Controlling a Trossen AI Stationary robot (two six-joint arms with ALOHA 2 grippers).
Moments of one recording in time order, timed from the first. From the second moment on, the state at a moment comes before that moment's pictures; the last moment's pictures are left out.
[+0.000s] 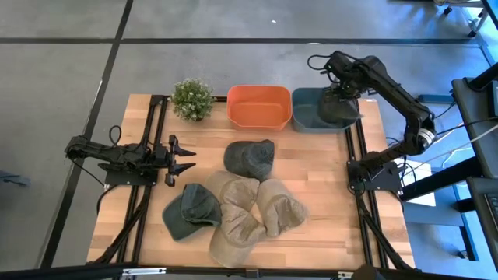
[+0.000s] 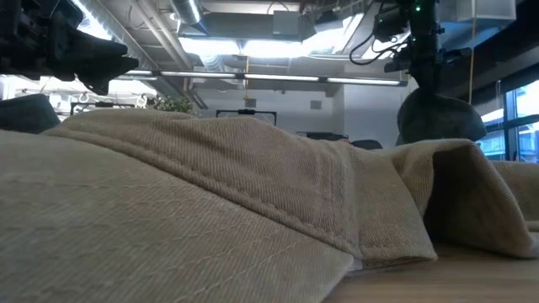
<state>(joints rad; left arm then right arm) -0.22 0.00 0.01 0.06 -0.32 -0.04 -0.89 1.45 1.53 -1.49 0.37 0.54</state>
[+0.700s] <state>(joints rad) -0.22 0.00 0.01 0.06 -0.32 -0.04 -0.98 1.68 1.60 -1.55 0.37 0.71</state>
